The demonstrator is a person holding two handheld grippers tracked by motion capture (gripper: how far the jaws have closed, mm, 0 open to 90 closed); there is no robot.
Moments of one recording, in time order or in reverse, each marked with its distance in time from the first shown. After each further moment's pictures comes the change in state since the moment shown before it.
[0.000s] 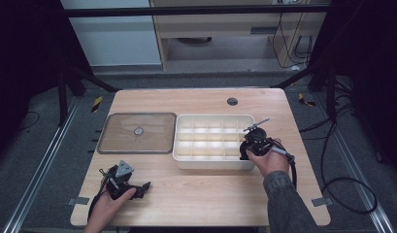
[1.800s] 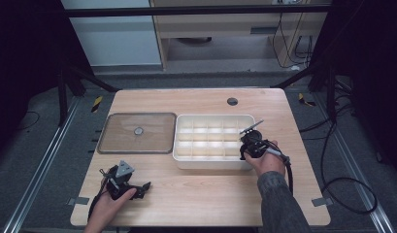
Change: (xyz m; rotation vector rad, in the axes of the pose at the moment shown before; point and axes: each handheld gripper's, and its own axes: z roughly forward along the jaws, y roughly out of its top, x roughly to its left) left arm -0.001 0.000 0.000 0.000 -0.001 0.001; right arm 0.007 0.001 0.014 0.084 -0.038 0.006
